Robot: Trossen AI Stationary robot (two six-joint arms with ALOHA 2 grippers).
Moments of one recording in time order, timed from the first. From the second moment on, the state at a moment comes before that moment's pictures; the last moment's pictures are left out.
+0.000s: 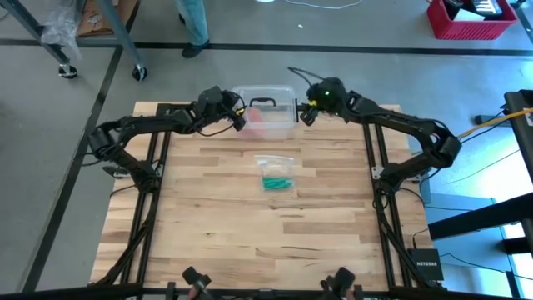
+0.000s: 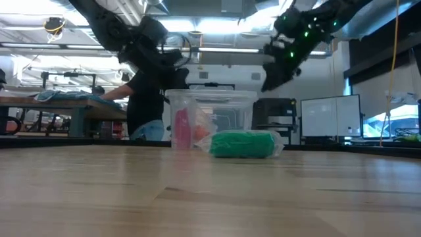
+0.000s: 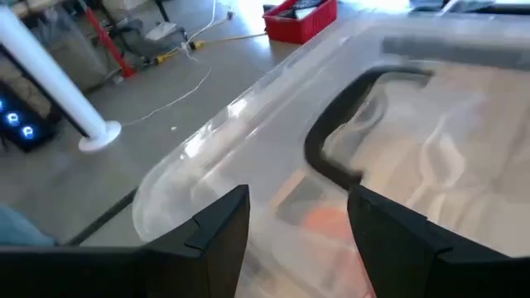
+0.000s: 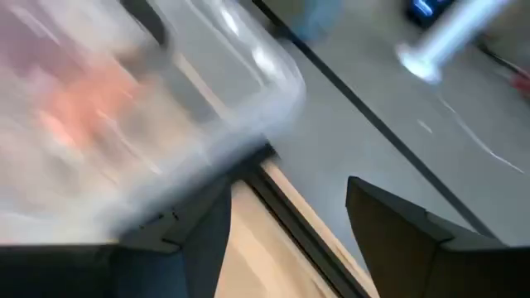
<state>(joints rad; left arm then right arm) 0.64 1.51 0.85 0.29 -0.18 0.15 -0.66 1.42 1.03 -0.24 0.20 -0.18</state>
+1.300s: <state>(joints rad) 0.73 1.35 0.80 -0.16 -0.37 0.08 -0.64 1.67 1.05 0.09 -0.10 -0.19</state>
